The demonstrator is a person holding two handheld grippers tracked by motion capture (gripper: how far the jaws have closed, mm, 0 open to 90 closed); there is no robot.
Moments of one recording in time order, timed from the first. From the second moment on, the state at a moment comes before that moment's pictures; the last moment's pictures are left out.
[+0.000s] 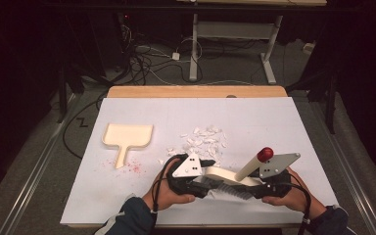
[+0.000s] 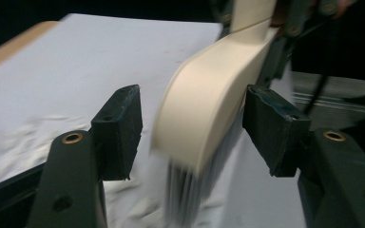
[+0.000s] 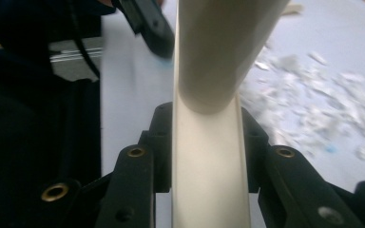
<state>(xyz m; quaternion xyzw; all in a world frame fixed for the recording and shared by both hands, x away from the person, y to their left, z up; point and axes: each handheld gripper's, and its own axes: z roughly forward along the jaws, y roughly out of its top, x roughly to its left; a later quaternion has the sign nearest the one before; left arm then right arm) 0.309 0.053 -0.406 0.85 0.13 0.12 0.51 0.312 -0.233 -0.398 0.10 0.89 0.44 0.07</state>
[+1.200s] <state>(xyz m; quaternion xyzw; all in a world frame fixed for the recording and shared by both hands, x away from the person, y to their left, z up) 0.271 0.219 -0.470 0.82 0.32 0.29 0.38 0.363 -0.290 -0.387 0.30 0.84 0.38 0.23</state>
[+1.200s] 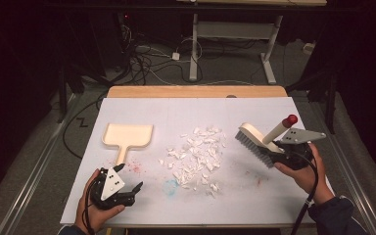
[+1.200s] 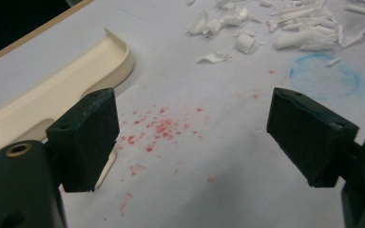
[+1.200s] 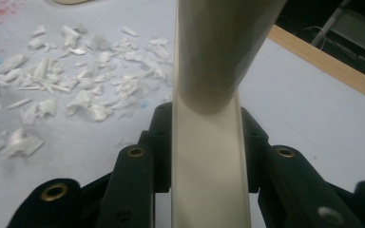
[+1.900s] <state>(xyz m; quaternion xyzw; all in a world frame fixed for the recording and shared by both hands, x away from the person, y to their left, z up) 0.272 0.219 -0.478 0.83 0.33 0.28 0.36 0.467 -0.223 -0.422 0.31 0.86 0.27 0.31</state>
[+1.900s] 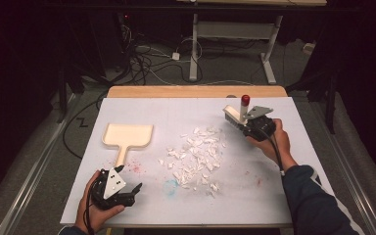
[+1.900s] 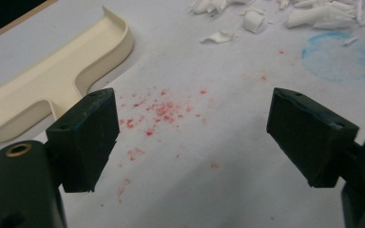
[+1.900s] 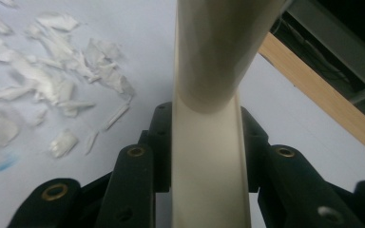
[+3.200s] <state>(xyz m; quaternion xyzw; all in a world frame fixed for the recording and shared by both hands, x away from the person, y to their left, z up) 0.273 0.214 -0.479 0.83 0.32 0.27 0.36 0.368 -0.154 -0.426 0.10 0.90 0.38 0.21</state>
